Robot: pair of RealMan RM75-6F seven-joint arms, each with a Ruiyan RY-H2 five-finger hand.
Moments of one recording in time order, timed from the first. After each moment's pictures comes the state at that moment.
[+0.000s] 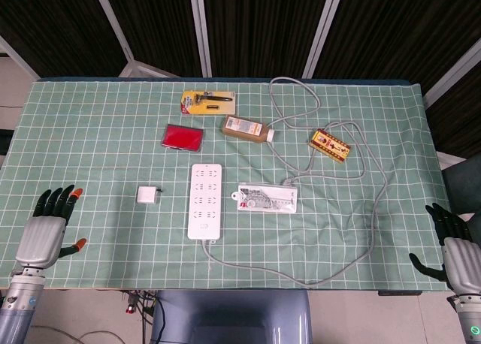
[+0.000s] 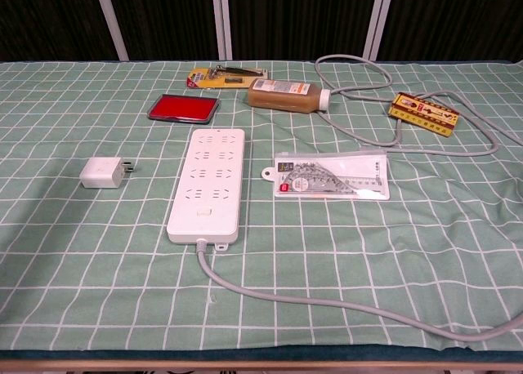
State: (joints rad) left arm -0.19 -1.23 -0.03 -1.70 1.40 1.40 0.33; right arm 0.05 -1.03 0.06 -1.71 -1.42 1.41 0.15
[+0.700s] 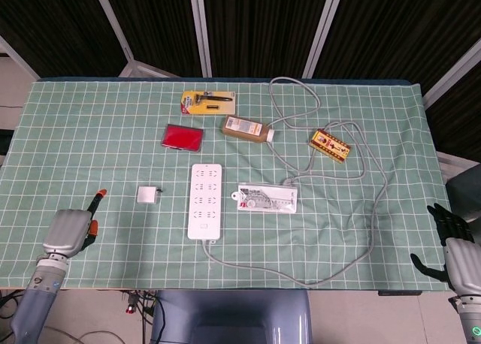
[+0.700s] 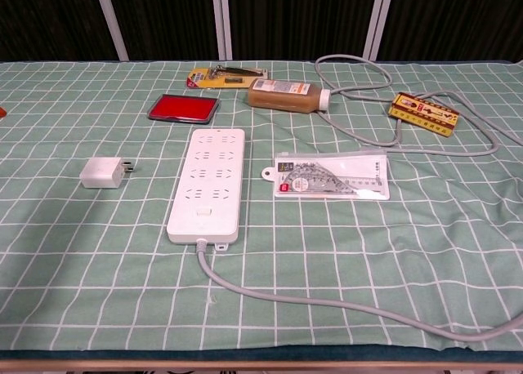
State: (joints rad) left arm -0.32 -1.22 -0.08 -1.83 1.12 1.16 0.57; right arm 0.05 -1.03 0.06 -1.71 -1.43 1.41 0.16
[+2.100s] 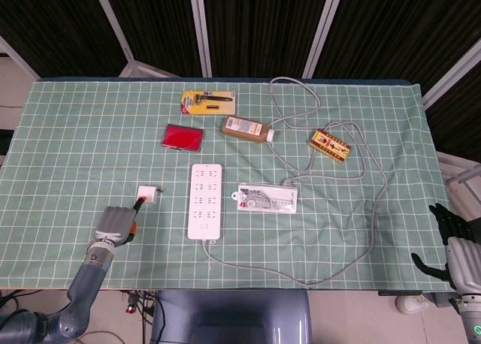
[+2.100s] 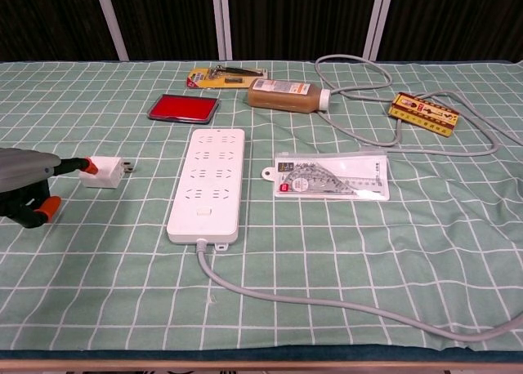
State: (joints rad) left arm -0.61 -1.44 -0.06 -1.76 0.67 1.10 0.81; right arm 0.05 -1.02 0.06 -1.72 -1.41 1.39 0.18
